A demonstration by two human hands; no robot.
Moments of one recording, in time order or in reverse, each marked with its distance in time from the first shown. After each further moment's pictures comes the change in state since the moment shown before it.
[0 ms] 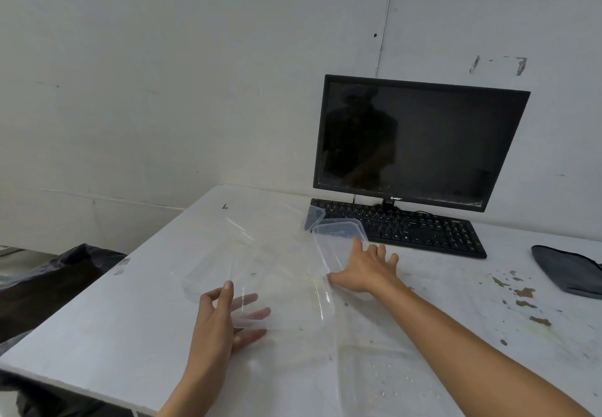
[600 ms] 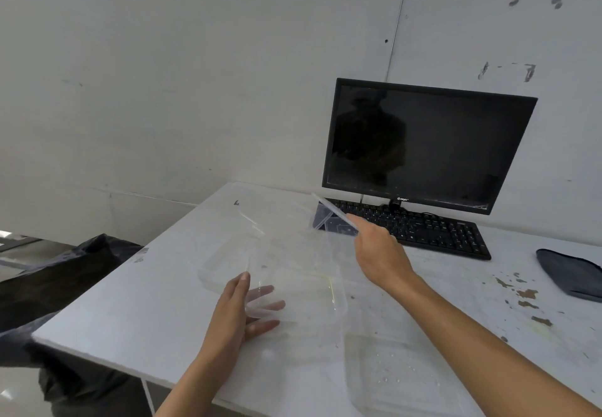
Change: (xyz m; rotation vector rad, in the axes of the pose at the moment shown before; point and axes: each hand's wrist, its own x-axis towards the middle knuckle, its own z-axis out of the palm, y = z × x) left_hand -0.006 0.005 -0.004 -0.055 -0.124 -0.048; right_hand -0.030 0.004 -0.026 0.298 0.426 -0.356
